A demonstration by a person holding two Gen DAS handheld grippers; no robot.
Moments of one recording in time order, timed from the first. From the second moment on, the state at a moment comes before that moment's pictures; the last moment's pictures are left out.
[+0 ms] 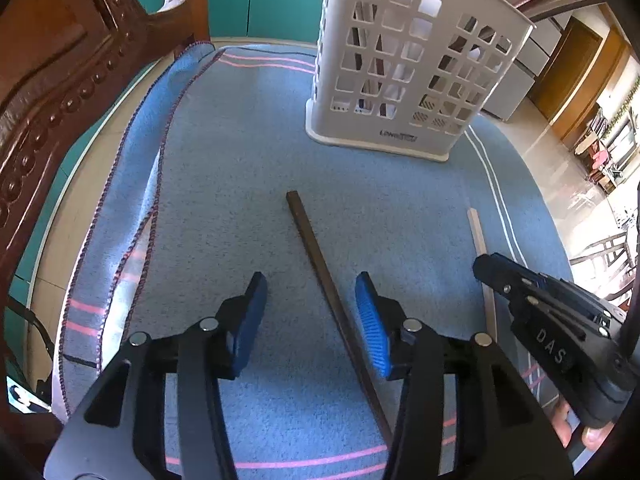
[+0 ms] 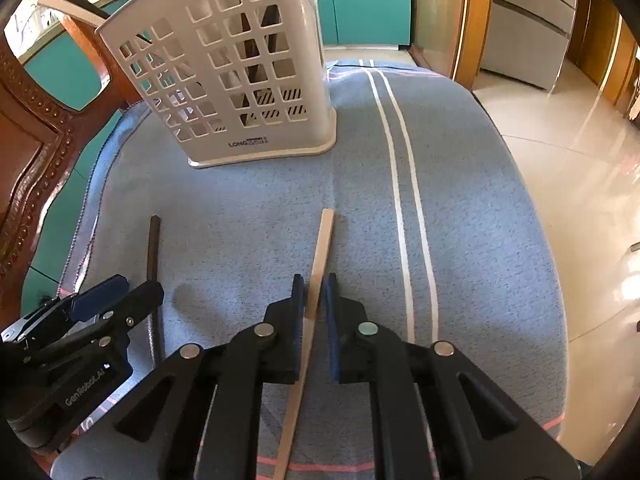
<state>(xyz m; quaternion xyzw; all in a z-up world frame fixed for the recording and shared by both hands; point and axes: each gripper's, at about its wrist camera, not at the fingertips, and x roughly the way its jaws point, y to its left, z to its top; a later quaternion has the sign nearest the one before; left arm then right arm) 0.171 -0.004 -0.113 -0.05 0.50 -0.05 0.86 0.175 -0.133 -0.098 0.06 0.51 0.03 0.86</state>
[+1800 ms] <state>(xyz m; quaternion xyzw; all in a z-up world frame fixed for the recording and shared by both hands) 0.153 0.057 0.092 -0.15 0.30 -0.13 0.93 0.159 -0.174 0.130 0.16 0.24 0.16 0.95</state>
